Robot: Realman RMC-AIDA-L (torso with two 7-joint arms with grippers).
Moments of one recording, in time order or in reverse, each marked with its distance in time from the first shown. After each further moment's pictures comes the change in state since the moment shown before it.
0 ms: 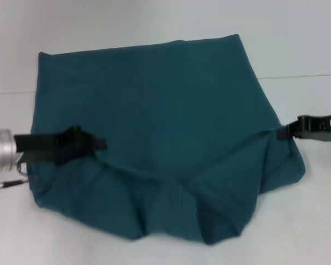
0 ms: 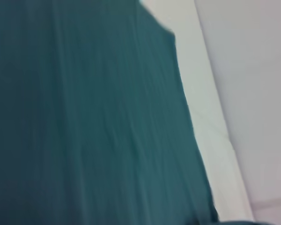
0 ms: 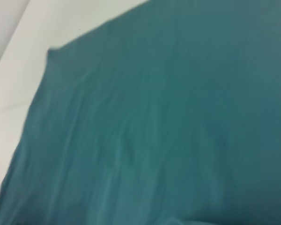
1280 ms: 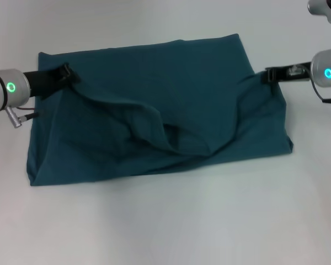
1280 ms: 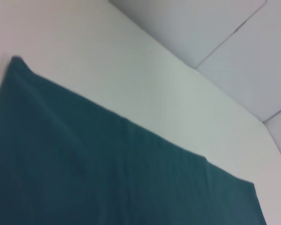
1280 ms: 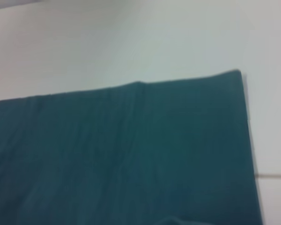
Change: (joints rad) left arm -0.163 -0.027 0.048 -0.045 -0.015 -0.636 -0.014; right arm 0.241 0.015 -0.140 0.232 -0.151 0.630 0.000
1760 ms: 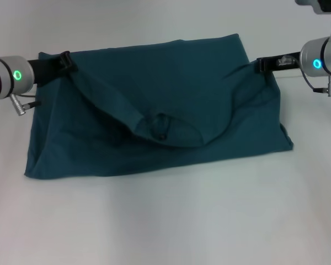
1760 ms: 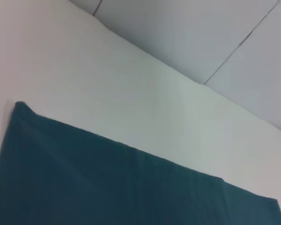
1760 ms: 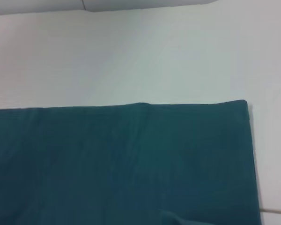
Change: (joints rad) left arm -0.042 0.011 0.085 -0.025 0.008 -0.122 -0.007; right arm 0.052 -0.006 -0.042 0.055 -0.004 0.085 -0.010
